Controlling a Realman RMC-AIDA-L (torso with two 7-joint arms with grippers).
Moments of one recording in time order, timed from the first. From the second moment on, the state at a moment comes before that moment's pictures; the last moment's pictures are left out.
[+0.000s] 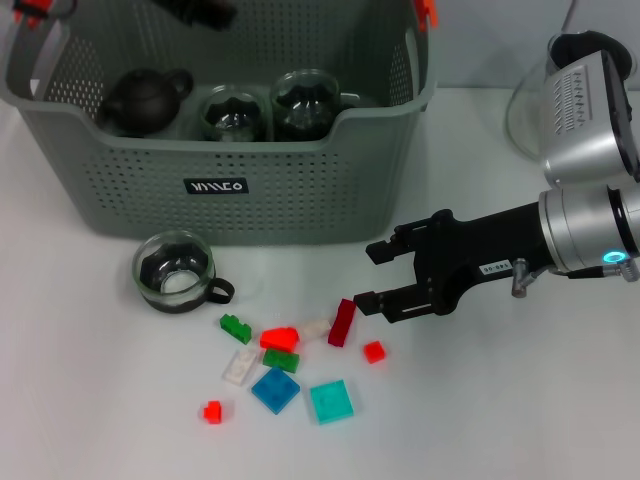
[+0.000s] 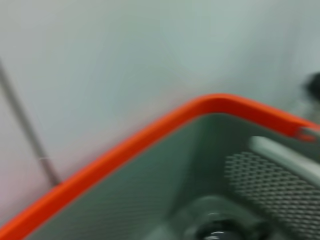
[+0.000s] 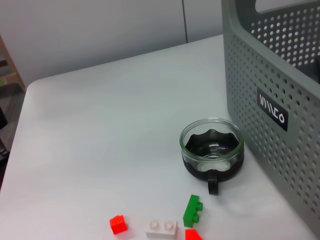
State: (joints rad) left arm -0.84 -2.05 0.96 1.40 2.63 1.44 -2.39; right arm 0.65 2.09 -1.23 -0.88 -2.01 -1.40 1.70
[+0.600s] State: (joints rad) left arm -0.55 -2.14 1.00 1.87 2.51 1.93 -2.03; right arm 0.66 2.09 -1.19 -0.83 -2.01 -1.39 1.69
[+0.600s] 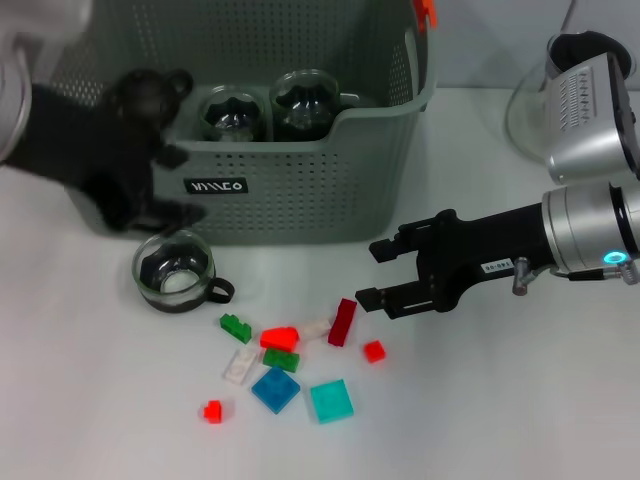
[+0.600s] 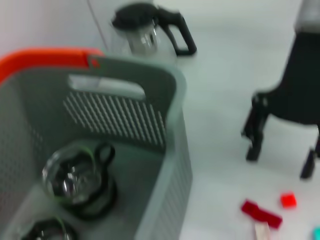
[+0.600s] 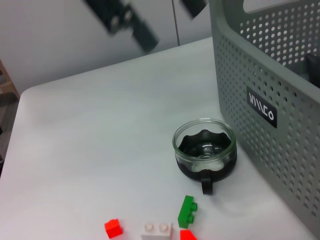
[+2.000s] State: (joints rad) left arm -0.61 -2.16 1.19 1.29 2.82 1.59 -1.84; right arm 0.69 2.10 -1.18 -0.74 -2.00 -1.33 1.70
